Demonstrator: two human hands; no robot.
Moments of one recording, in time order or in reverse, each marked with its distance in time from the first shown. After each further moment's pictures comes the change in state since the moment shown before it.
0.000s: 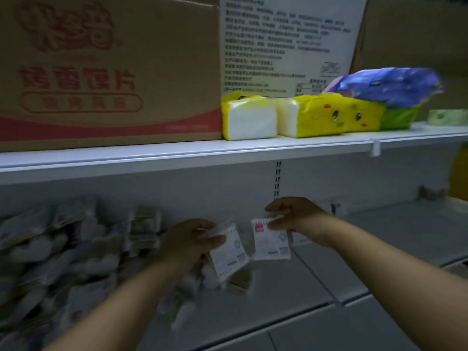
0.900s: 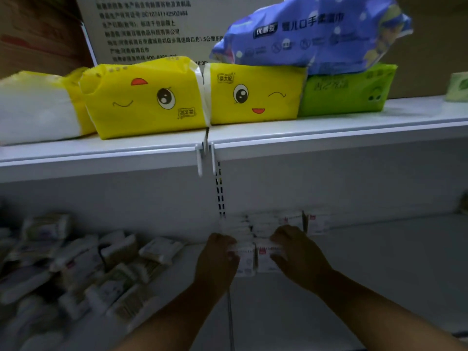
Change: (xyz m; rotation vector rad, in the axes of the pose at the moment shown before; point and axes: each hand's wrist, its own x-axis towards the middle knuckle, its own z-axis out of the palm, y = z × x) left_hand 0.126 -0.063 0.277 0.731 0.259 0.160; right_hand 0.091 0.242 -0.158 -0.790 0.138 -0.552
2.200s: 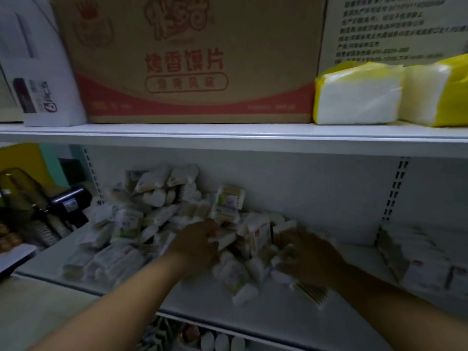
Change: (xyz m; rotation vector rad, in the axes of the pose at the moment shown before) left_hand -0.082 -0.242 -0.305 0.225 -0.047 -0.286; right_hand 0.102 -0.295 0.099 0.116 -0.307 -0.169
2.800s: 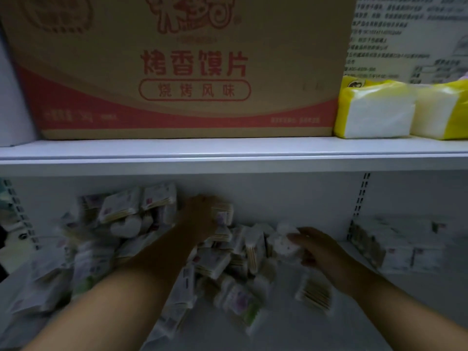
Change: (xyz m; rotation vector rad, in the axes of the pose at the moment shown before) left_hand 0.134 -0.008 -0.006 0.161 0.102 0.307; right_hand -0.001 -0.060 -0.042 1.156 0.209 0.643
